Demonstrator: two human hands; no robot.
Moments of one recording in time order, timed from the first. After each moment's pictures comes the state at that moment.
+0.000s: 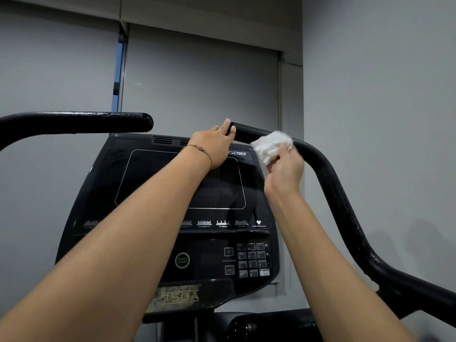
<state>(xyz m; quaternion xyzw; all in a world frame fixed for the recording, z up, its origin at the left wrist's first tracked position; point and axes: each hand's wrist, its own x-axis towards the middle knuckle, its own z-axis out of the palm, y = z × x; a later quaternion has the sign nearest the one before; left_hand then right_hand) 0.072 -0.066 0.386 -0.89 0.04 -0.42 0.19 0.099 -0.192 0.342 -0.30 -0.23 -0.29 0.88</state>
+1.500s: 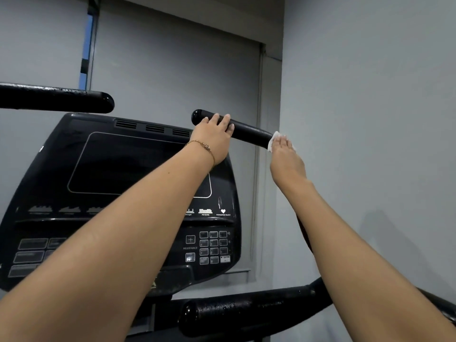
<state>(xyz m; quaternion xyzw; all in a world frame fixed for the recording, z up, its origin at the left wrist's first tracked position) 0.090 -0.128 0.377 -0.86 0.03 -0.44 0.27 0.133 -0.296 0.335 -0.88 -0.09 -0.46 0.10</state>
